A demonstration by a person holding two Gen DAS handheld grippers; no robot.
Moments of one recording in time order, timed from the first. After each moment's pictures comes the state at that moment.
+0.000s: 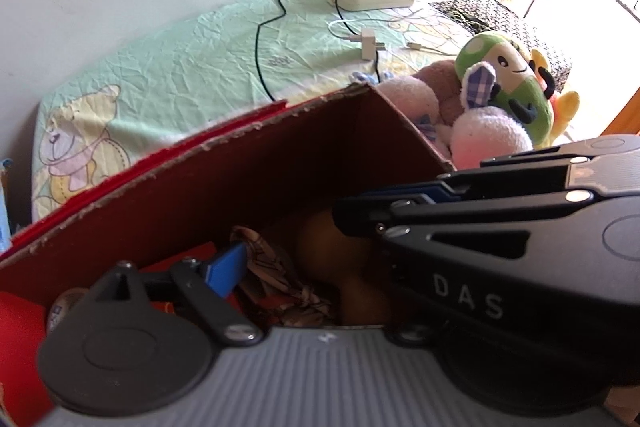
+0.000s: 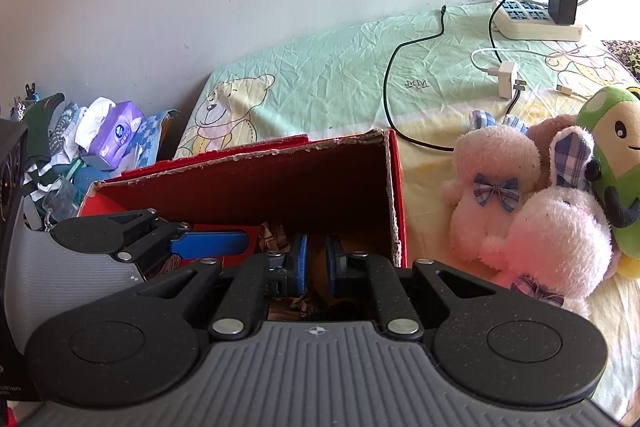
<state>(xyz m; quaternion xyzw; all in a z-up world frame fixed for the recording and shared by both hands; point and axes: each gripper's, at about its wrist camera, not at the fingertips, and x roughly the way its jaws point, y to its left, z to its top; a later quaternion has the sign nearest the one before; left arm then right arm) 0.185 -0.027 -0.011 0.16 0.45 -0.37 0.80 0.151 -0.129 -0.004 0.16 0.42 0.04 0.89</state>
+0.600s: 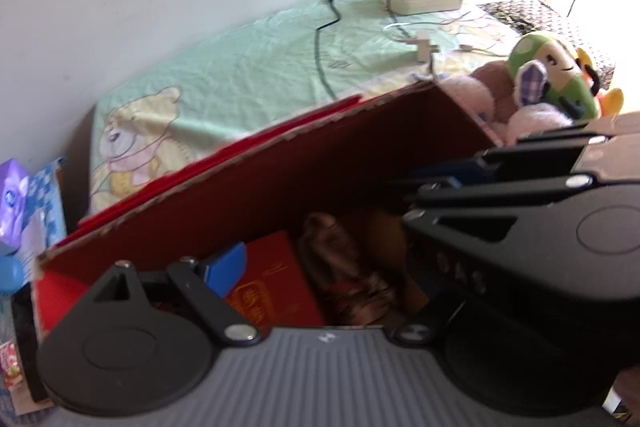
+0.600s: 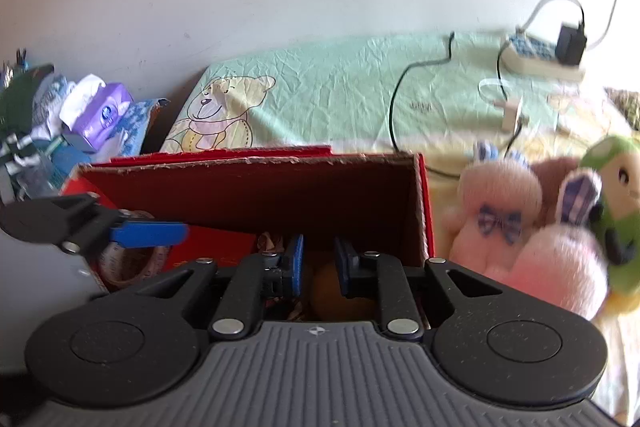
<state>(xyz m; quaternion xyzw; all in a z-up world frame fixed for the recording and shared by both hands) 0.185 -0.004 -0.007 0.19 0.43 -0.30 0.83 0.159 -0.095 -0.004 0.07 0.41 0.03 0.91</state>
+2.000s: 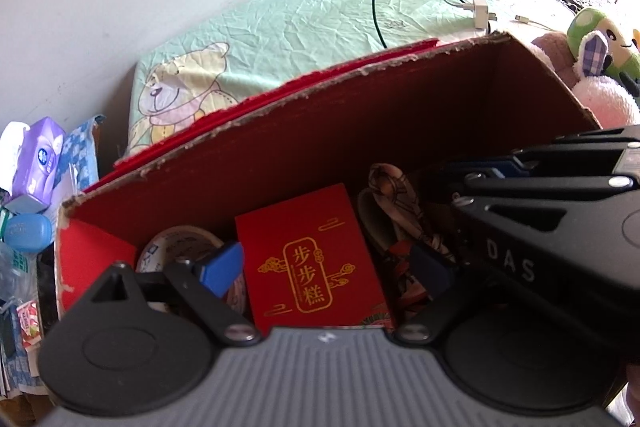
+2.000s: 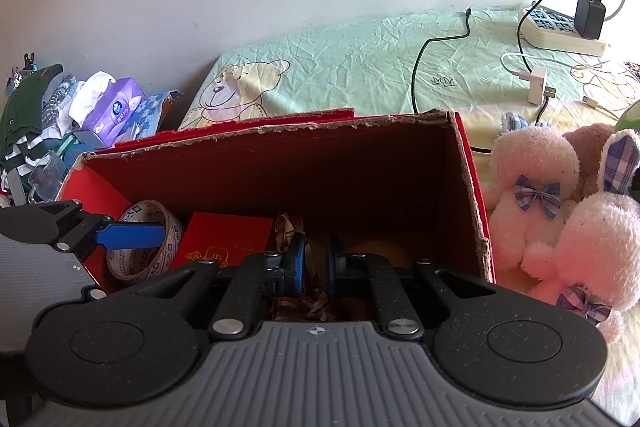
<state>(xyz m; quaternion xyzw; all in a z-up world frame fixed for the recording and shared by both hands) 0.195 0.010 -0.025 0.21 0.46 -0.23 0.83 0.161 -0.095 -0.026 0.12 0.42 0.05 0.90</state>
